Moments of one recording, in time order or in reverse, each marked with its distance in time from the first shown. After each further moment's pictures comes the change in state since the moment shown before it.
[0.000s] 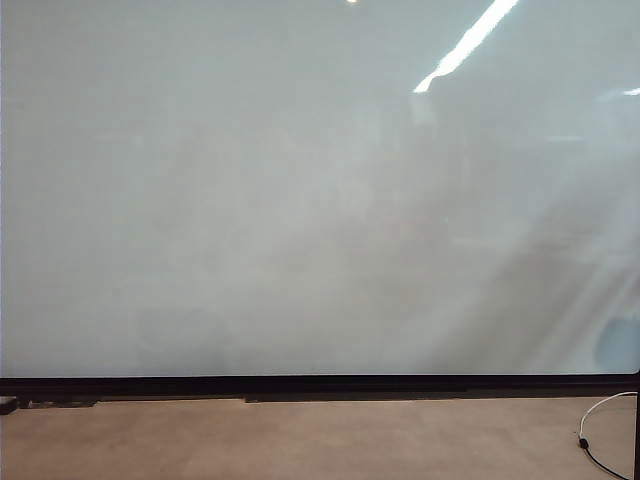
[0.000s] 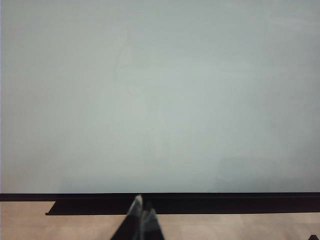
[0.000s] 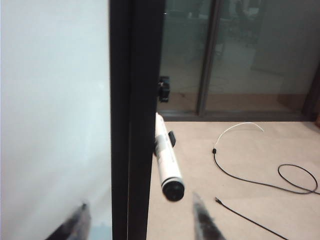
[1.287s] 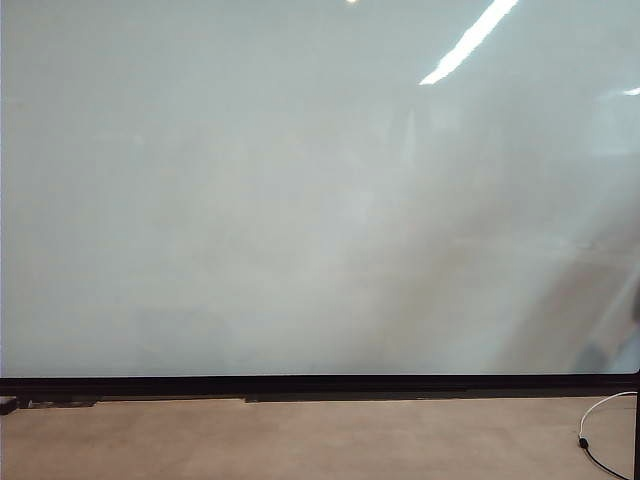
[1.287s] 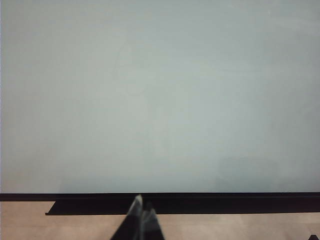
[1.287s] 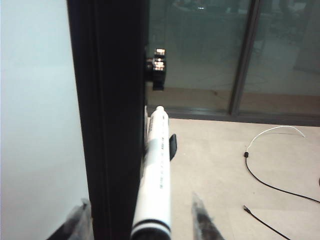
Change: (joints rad) left arm 0.000 0.000 0.000 0.000 0.000 0.000; right arm -0.069 0.317 0.267 0.025 -0.217 0.000
